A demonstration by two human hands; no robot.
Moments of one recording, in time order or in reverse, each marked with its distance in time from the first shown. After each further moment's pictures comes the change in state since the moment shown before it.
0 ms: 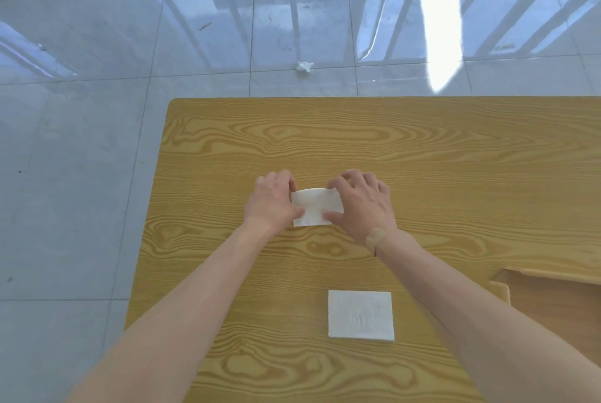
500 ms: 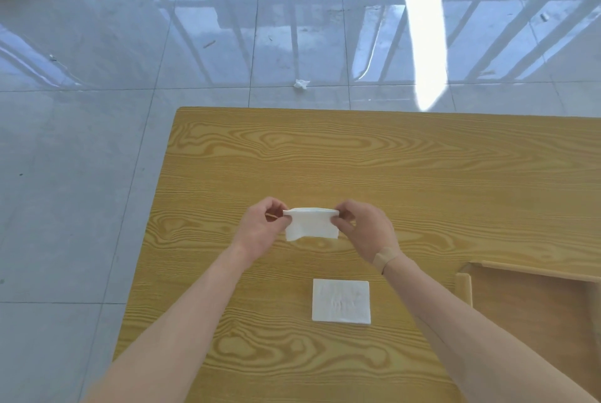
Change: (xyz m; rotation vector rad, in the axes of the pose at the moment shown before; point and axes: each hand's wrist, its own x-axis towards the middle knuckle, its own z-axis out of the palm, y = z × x) left_hand -0.066 -0.011 0.004 -0.672 -0.018 -0.061; right_hand -0.059 0.012 -0.027 0.438 -0.004 0.115
